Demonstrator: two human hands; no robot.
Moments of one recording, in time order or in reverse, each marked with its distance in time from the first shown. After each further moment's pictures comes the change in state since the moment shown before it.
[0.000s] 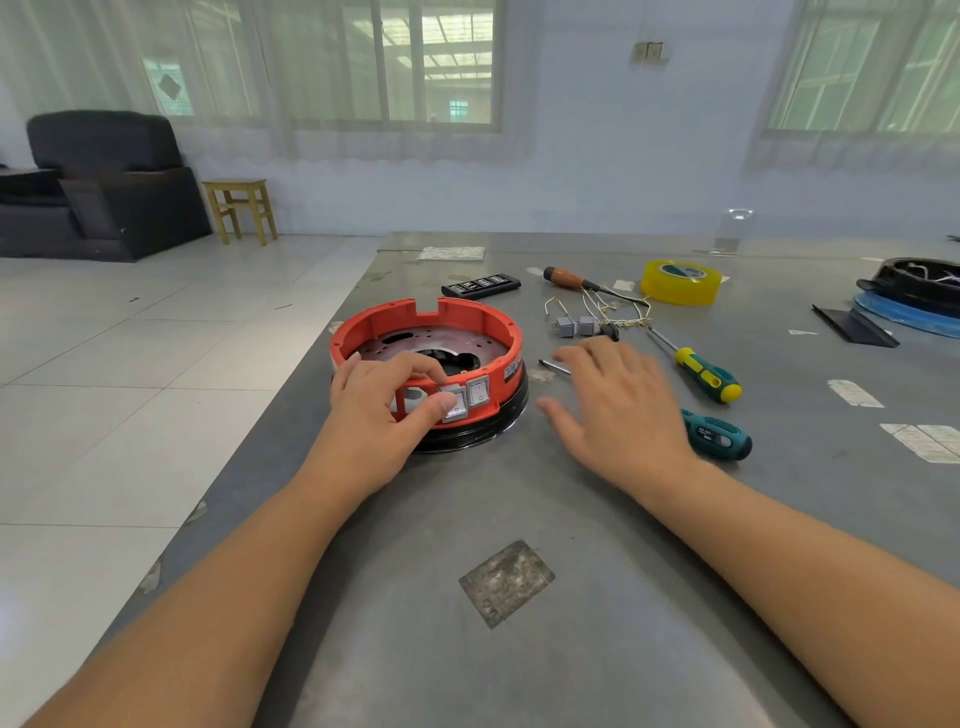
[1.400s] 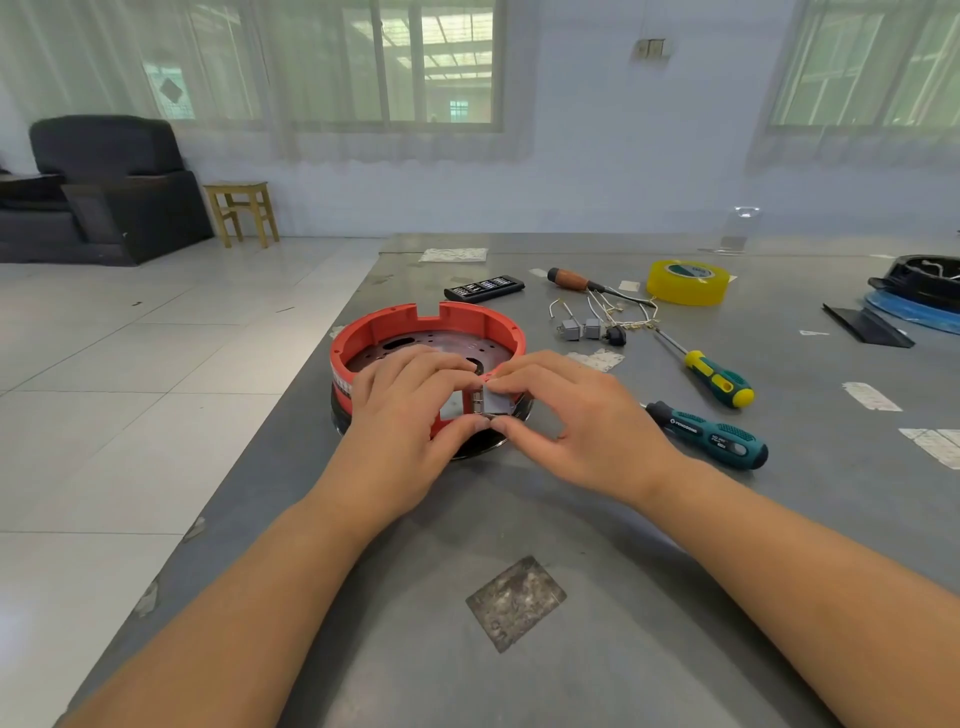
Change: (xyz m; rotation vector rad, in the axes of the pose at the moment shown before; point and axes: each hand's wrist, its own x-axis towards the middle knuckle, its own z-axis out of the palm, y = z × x) left_hand -0.002 0.023 0.004 0.234 -0.026 0.236; right_hand 0.011 -0.030 -0.016 0.644 0.146 -0.334
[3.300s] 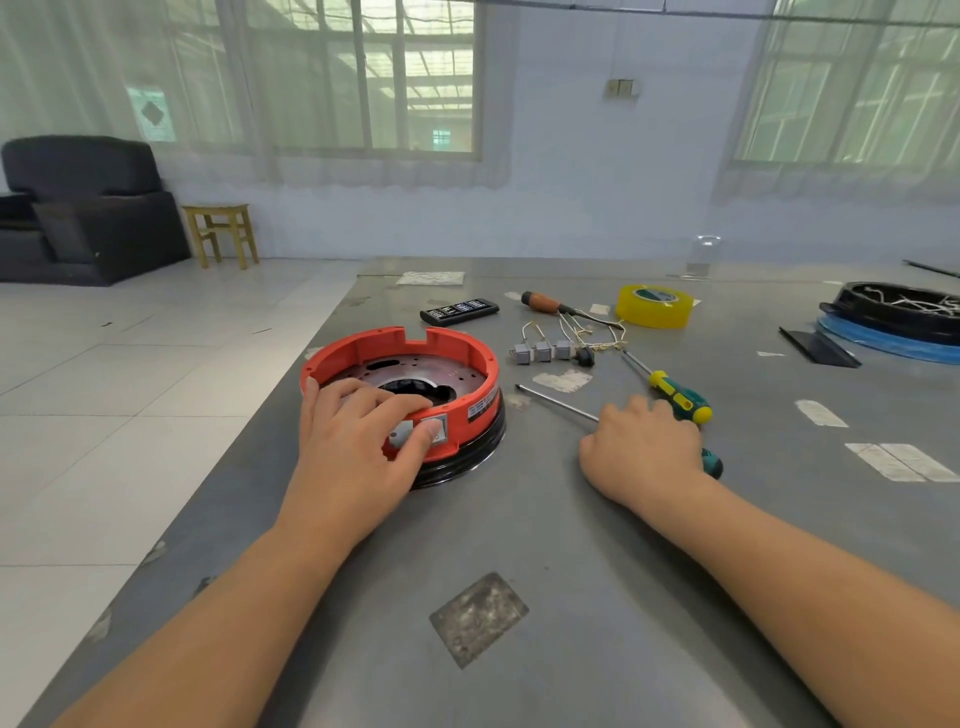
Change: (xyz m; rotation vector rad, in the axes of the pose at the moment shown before) left_hand -0.005 0.000 0.005 0.050 0.049 -0.236; right_hand -0.030 0.051 -0.025 -0.760 -0.569 0.898
